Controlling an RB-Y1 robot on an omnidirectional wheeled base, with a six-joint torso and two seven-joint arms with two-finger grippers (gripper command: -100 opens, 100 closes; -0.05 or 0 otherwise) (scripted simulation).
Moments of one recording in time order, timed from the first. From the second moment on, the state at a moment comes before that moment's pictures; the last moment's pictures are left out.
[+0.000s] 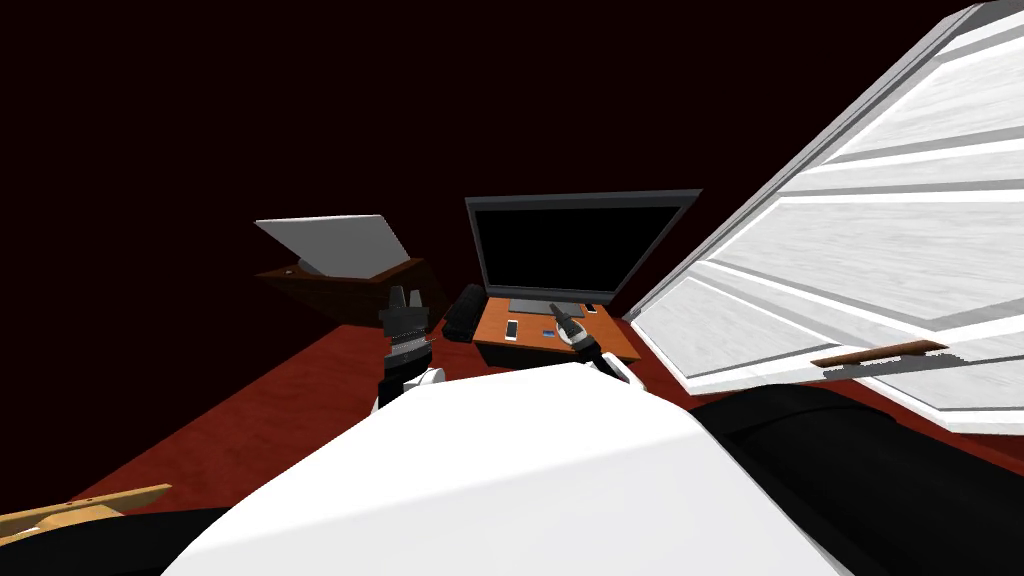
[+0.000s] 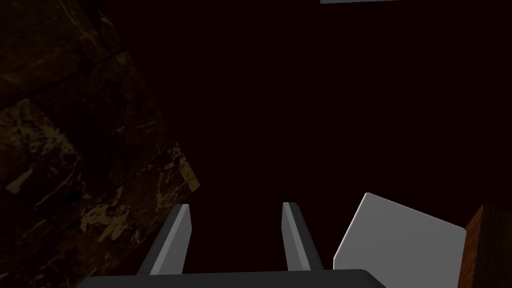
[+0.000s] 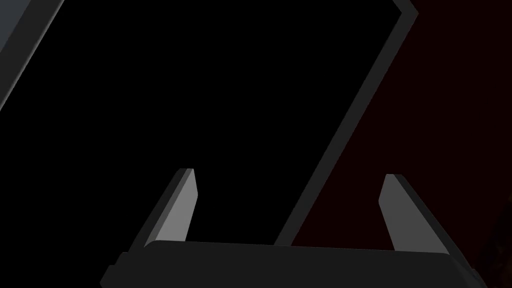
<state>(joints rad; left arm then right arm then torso) 0.53 -0.03 -0.05 -2.28 0.02 -0.50 0.01 0.46 -0.45 0.10 -1.84 0.15 -0.54 0.17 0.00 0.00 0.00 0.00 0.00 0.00</state>
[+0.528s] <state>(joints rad) 0.53 -0.03 -0.05 -2.28 0.02 -0.50 0.01 0.45 -0.54 0.12 -1.68 0.22 -0.51 0.23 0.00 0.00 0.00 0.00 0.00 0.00</state>
